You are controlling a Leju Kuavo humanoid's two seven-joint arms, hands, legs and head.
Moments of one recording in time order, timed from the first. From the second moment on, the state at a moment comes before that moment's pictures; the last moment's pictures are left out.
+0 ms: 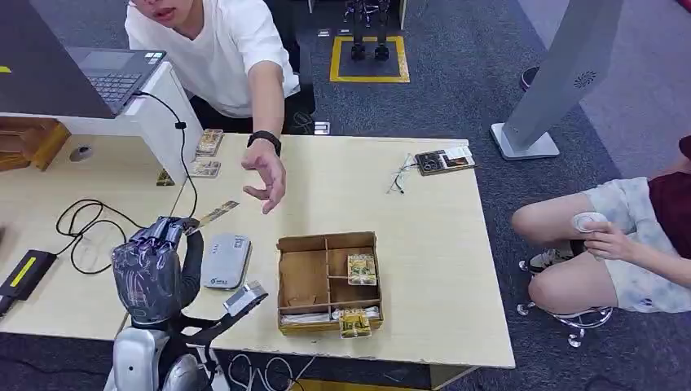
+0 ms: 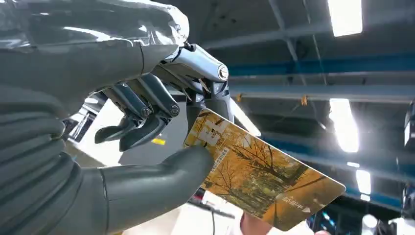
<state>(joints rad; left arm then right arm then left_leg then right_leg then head) 0.01 -0.05 -0.05 -1.75 -1.51 0.67 -0.06 -0.06 0.14 -1.19 -0.22 1.37 -0.05 -0.02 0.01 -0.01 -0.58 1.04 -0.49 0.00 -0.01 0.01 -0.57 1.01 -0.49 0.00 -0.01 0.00</state>
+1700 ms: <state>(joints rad) -0.05 -0.08 -0.08 -1.54 -1.50 0.67 -0.04 -0.06 0.14 -1.19 -0.22 1.38 -0.05 -0.03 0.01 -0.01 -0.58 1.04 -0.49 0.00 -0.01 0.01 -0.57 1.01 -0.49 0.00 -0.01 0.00</state>
